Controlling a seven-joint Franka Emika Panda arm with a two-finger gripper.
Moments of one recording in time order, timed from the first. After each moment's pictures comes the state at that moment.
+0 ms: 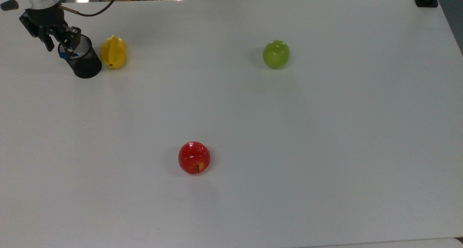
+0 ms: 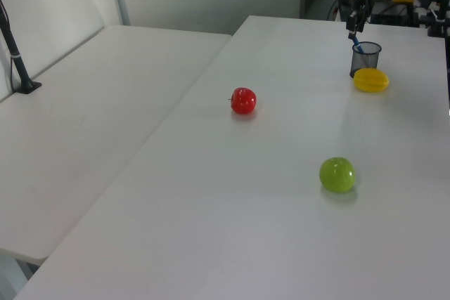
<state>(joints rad) -0.07 0.25 -0.40 -1.81 0.00 2.22 -0.25</state>
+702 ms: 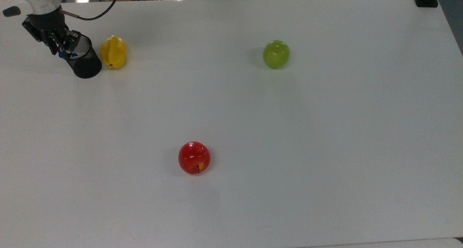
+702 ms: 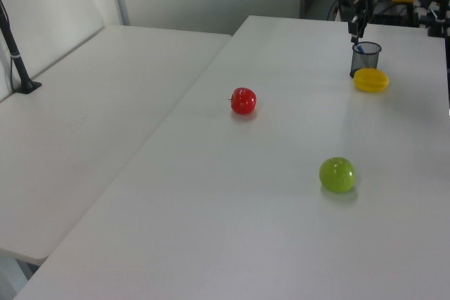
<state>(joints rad) -0.08 0.28 -0.40 -1.81 0.00 2.22 -0.27</state>
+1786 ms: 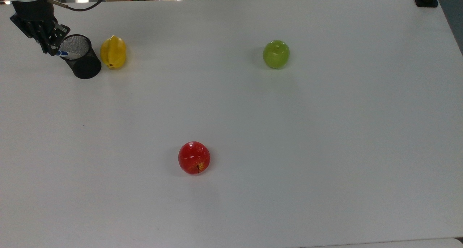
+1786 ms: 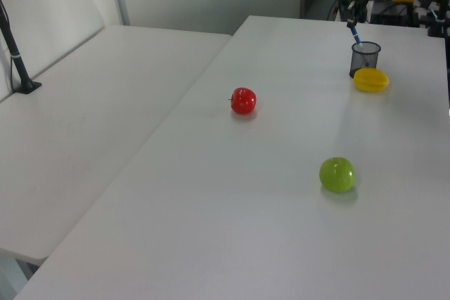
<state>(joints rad) -0.09 0.25 -0.40 -1.75 0.04 2.22 -0.27</state>
